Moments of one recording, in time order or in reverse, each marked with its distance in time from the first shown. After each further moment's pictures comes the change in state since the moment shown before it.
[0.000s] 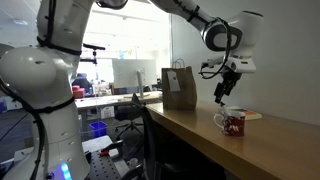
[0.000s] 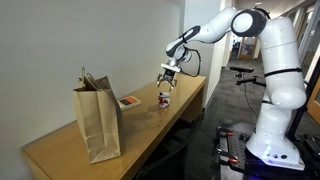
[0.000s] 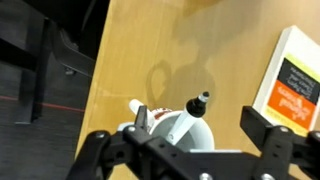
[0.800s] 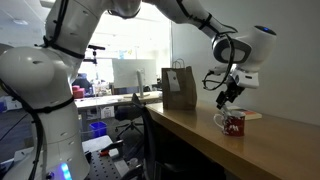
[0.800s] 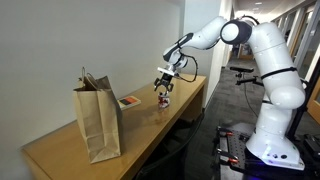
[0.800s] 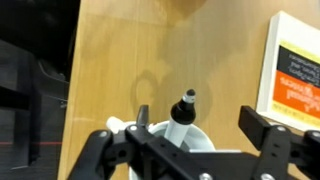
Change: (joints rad) arm -0.028 0.150 0.004 0.116 0.157 -0.053 0.051
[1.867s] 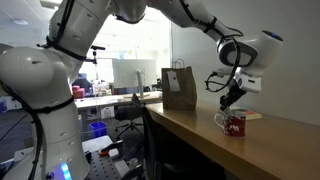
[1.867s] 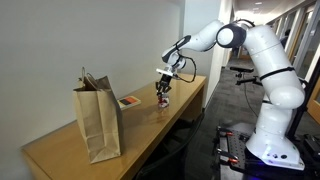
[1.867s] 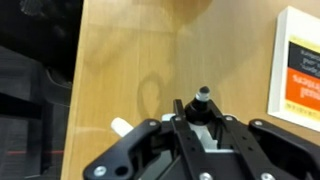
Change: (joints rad) arm -0.014 0.067 -0.004 0.079 0.000 -0.079 0.048
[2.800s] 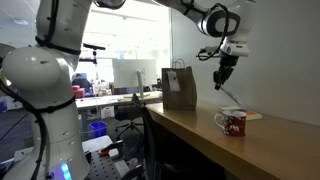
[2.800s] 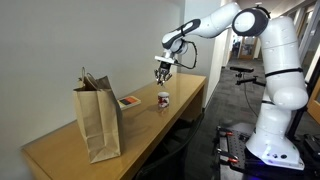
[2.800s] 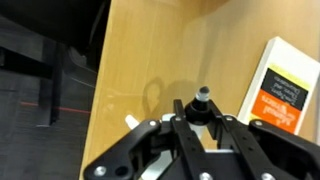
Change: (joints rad) arm 0.102 -0.242 -0.011 -0.077 -0.265 0.004 0.115
